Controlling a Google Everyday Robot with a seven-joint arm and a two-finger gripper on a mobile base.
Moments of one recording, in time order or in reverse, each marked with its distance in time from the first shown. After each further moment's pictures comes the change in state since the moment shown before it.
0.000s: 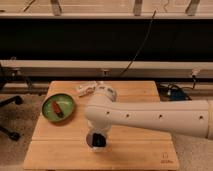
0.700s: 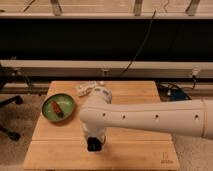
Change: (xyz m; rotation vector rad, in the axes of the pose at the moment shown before) arm -0.018 -0.022 0.001 0.025 -0.037 -0.078
